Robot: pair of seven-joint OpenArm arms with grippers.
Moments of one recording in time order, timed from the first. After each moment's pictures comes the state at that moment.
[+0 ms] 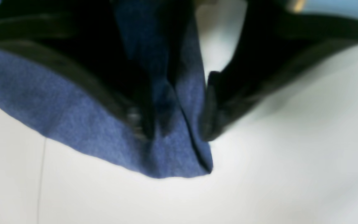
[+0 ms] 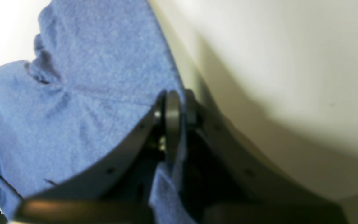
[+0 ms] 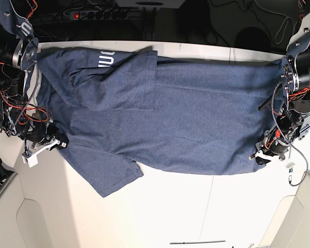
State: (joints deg) left arm -33.5 -22.2 -8.9 14.4 -20.5 -21.1 3.4; right arm 26.9 15.6 18.2 30.2 23.3 31.8 -41.2
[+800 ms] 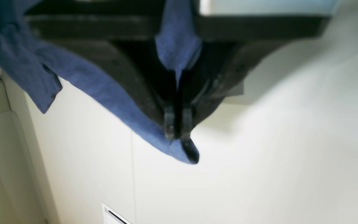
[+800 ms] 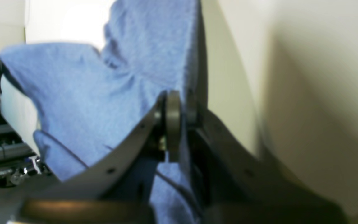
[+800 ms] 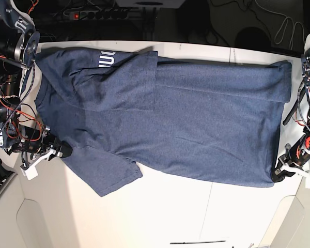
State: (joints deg) left arm -32.7 -30.6 -8.8 22.0 -40.3 -38.3 15.6; right arm 24.7 15.4 18.1 48.3 41.6 31.5 -64.3
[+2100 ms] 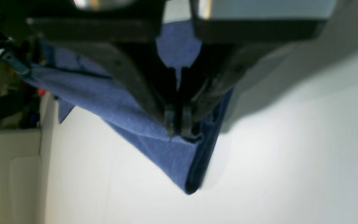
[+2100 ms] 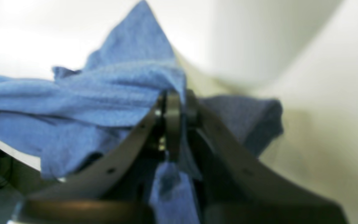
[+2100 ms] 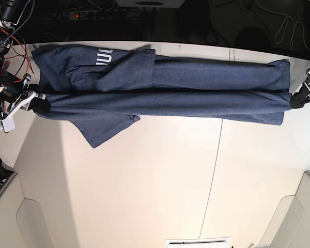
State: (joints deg) left arm 5.3 -33.7 -33.5 48.9 -67.7 -38.5 52.1; right arm -4.4 15.3 28.6 84.0 43.6 31.7 -66.7
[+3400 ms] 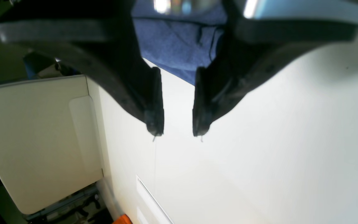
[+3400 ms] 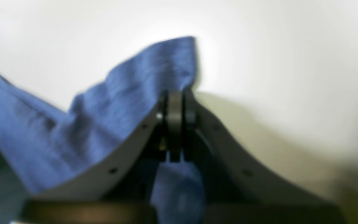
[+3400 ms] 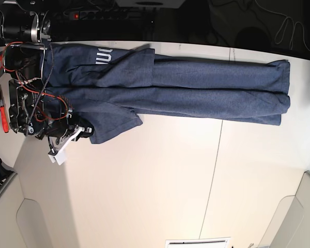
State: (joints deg) left arm 5.3 -34.1 -43.3 54.3 -79.7 -38.5 51.3; right arm 18.9 11.4 8.5 52.8 34.5 30.5 -58.9
